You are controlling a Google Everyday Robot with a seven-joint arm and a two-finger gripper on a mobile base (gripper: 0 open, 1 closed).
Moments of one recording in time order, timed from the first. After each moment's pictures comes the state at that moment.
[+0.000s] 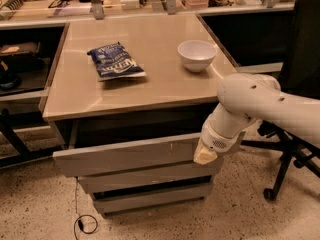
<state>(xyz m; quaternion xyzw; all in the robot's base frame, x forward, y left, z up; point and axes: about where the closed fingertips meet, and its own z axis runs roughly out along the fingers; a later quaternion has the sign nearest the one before) 0.486 -0.133 0.674 -0.62 0.78 0.10 0.09</state>
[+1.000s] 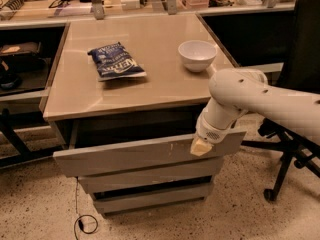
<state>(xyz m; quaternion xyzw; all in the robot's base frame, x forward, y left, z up) 0.526 -0.123 0.663 -0.62 0.77 0.09 0.09</state>
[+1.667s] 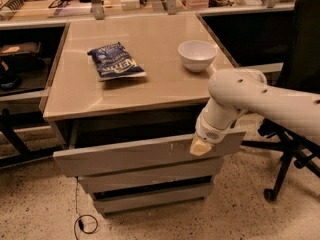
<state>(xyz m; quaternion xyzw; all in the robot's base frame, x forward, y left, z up) 0.525 -0.123 0.663 -0.62 0.77 0.09 0.09</state>
